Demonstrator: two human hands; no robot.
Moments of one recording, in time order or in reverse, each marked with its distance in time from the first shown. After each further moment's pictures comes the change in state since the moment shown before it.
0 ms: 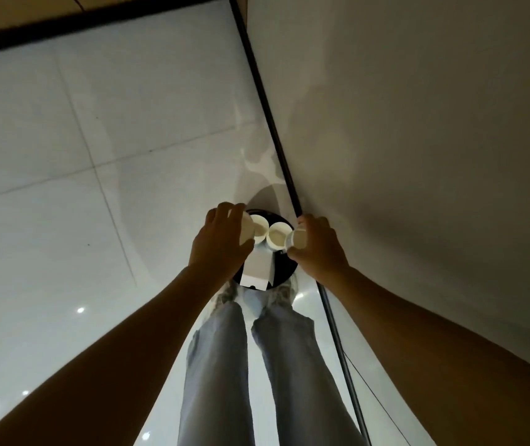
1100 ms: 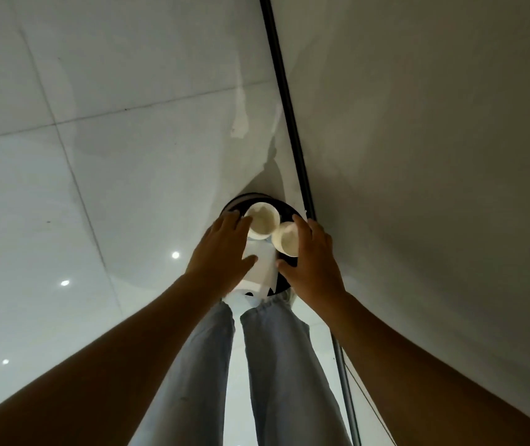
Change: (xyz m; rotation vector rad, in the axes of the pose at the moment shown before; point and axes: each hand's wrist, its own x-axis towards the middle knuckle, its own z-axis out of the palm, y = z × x) left_hand 0.045 -0.058 0.114 0.043 -0.186 0.034; right_hand 0.054 0.043 0.097 -0.067 0.014 -0.090
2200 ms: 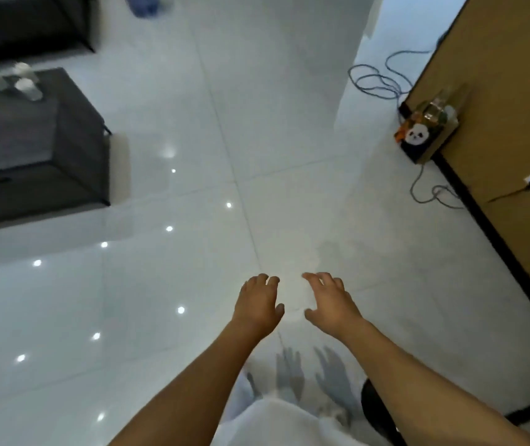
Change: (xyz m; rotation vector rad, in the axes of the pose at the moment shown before) left_hand -0.709 -0.018 0.035 -0.747 0.779 -1.132; right_hand -0.533 -0.349 0.111 -1.106 -0.530 -1.272
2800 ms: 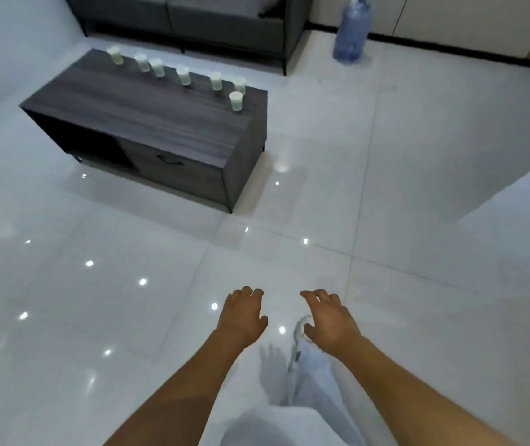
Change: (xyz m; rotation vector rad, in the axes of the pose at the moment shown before) left_hand 0.018 -0.335 -0.186 -0.218 0.152 -0.524; right_hand 0.214 -0.366 -0.031 -0.446 -0.129 -0.541
